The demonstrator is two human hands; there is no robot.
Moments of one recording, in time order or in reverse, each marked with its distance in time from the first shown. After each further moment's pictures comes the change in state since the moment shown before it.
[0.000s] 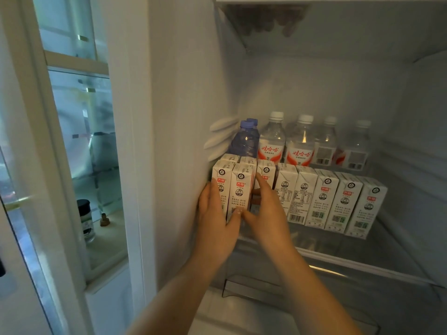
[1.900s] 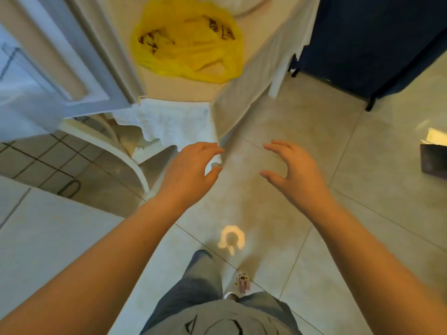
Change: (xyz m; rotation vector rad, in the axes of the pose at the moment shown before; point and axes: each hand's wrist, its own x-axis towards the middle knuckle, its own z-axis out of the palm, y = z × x) left_hand -0.777 0.274 0.075 -0.089 -1.577 0.949; right_hand -0.934 -0.138 -0.421 -0.682 0.464 1.276
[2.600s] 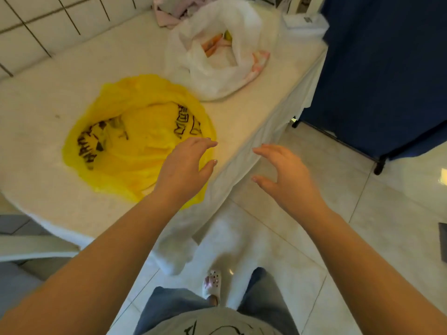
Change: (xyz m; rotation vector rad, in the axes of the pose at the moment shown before) left_hand 0.433 -0.011 0.008 0.017 0.175 -0.040; right_hand 0.399 0.131 -0.098 0.042 -0.024 -0.112
